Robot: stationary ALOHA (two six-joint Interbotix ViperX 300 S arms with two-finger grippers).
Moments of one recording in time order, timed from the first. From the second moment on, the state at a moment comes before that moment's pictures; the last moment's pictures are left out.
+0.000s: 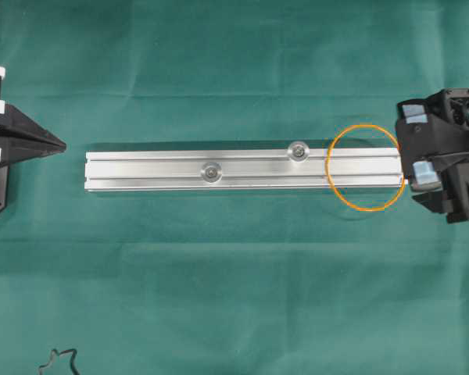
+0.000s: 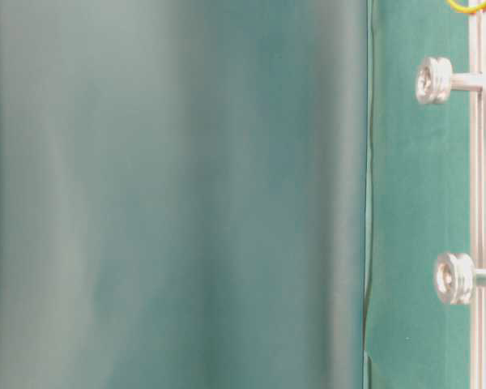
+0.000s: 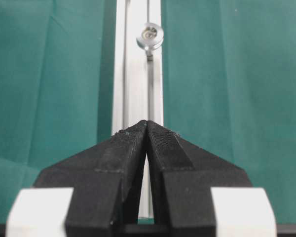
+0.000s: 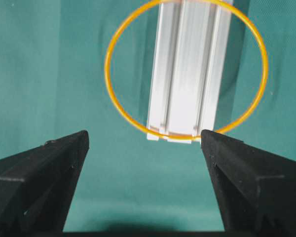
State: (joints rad) left arm 0.00 -1.02 1.02 0.03 0.54 -0.01; right arm 0.05 -0.56 0.79 0.00 0.98 0.10
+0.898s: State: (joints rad) left arm 0.00 -1.02 1.02 0.02 0.54 -0.01; right arm 0.14 -0.36 0.84 0.07 0.71 0.10
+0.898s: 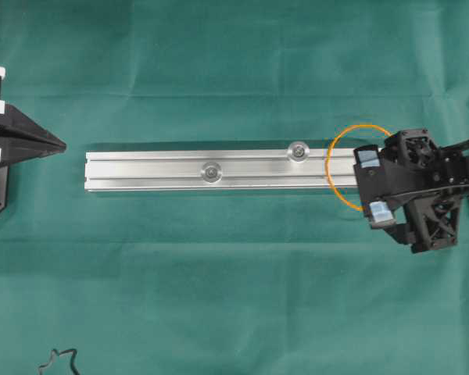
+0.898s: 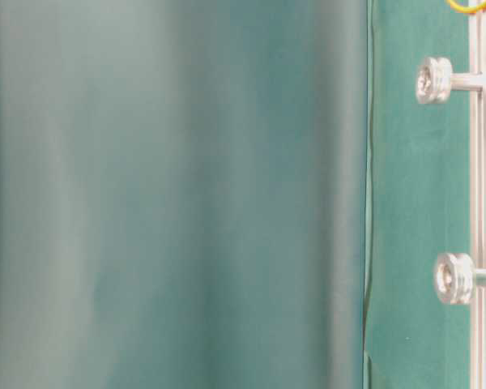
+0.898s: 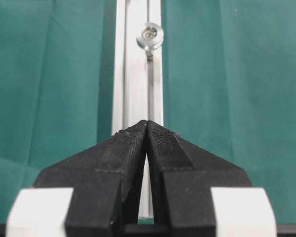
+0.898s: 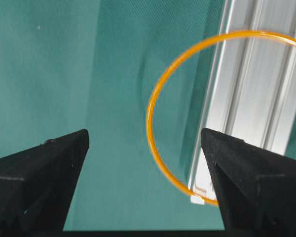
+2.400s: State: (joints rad) left arm 0.00 -1.02 1.02 0.02 0.54 -0.01; right arm 0.16 -0.19 0.92 0.08 0.49 0.14
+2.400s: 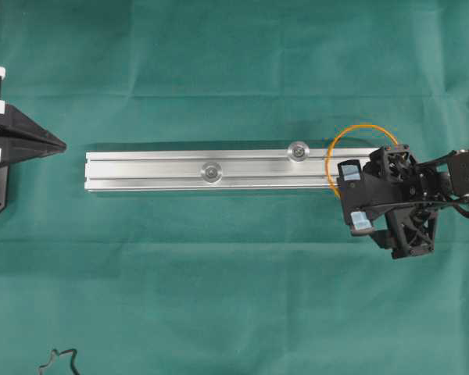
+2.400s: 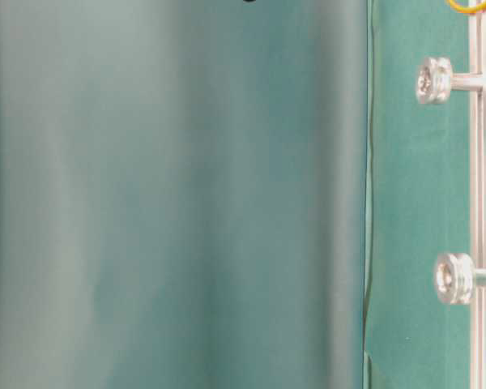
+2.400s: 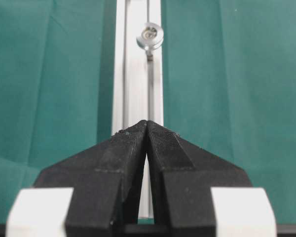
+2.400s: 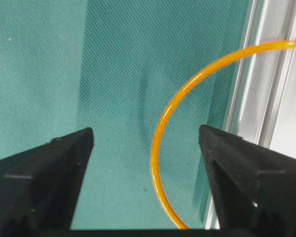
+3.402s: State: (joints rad) left arm 0.00 -1.02 1.02 0.03 0.54 -0.01; right arm 0.16 -0.19 0.94 0.07 0.49 0.19
